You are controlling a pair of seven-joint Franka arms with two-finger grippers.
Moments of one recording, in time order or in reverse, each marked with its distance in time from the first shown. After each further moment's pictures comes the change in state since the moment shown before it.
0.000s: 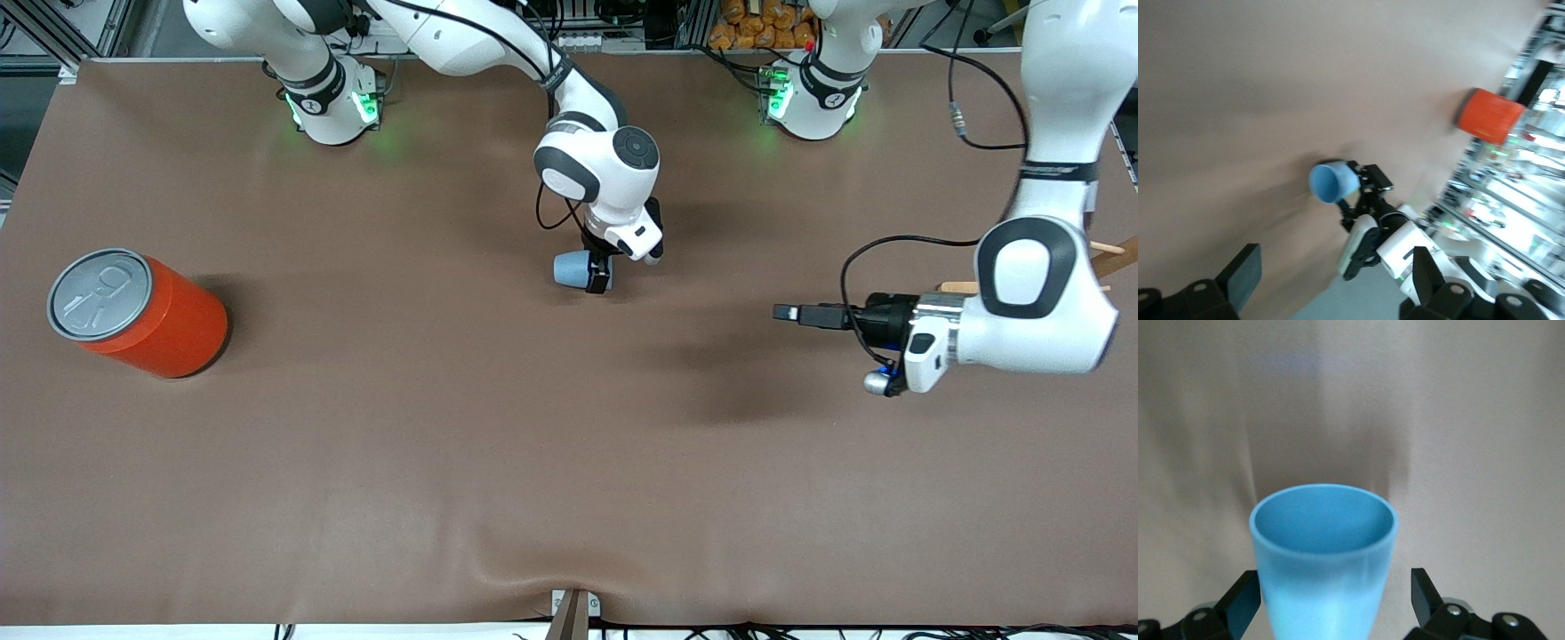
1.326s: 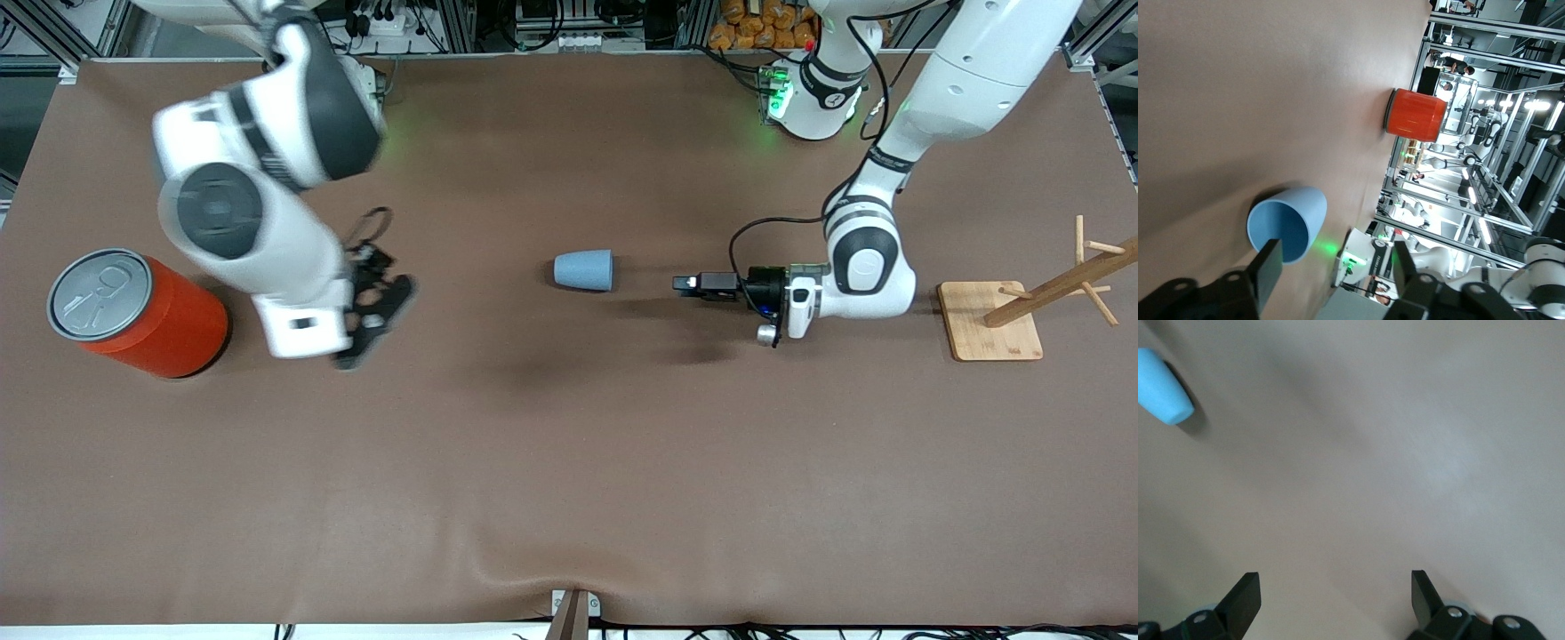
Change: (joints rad) left arm -0.149 0.060 -0.042 -0.400 -0.580 0.289 0.665; right arm -0.638 -0.332 -0.013 0.250 0.196 -0.641 -0.087
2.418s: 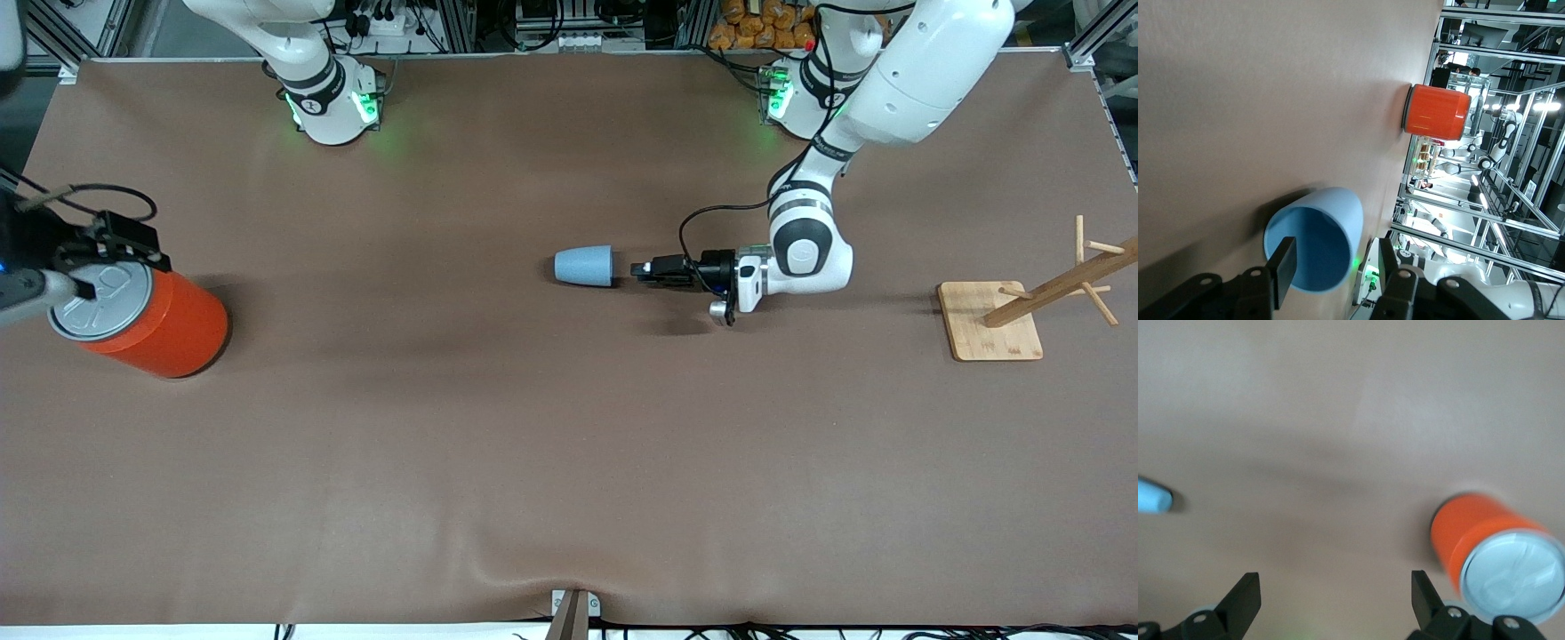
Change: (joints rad) left arm -0.158 0.079 0.000 -0.068 -0.226 0.115 0.219; right arm -0.370 -0.248 0.035 -0.090 0.095 -0.064 0.403
